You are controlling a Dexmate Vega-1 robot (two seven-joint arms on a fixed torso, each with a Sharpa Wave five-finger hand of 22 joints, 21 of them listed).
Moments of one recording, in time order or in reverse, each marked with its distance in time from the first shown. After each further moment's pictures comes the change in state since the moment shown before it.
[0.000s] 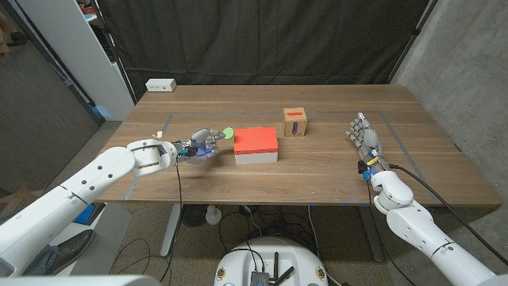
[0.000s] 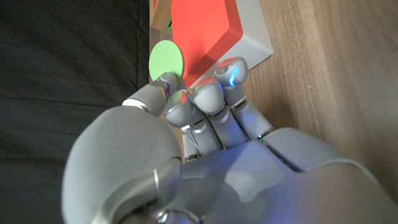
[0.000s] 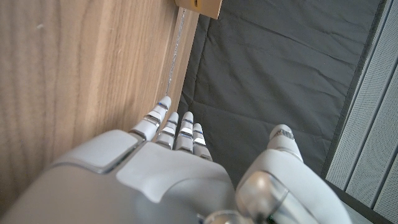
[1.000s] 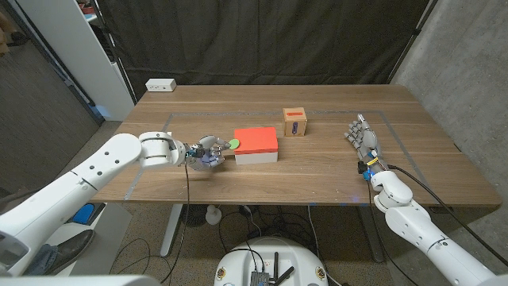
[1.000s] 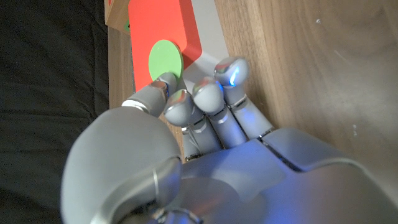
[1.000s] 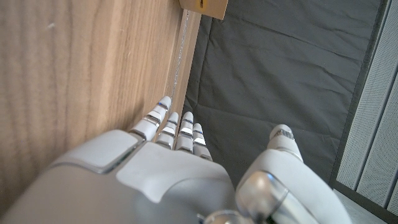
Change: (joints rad) left arm -0.116 0.002 0.090 0.028 -0.170 0.162 0.202; left_hand -0.012 -0.001 0.009 -0.003 -0.004 -0.001 -0.002 0.000 0.000 0.000 0.000 -0.007 -0.015 0.000 0.000 0.004 -0.013 0.019 -0.005 -0.018 0.028; right arm 0.046 0.017 -0.015 0.090 0.037 0.024 0.069; right_hand 0.000 0.000 0.000 0.000 0.000 0.000 0.000 0.000 0.000 0.000 0.000 0.000 -0.001 0.000 0.000 0.000 0.000 0.000 0.000 0.000 0.000
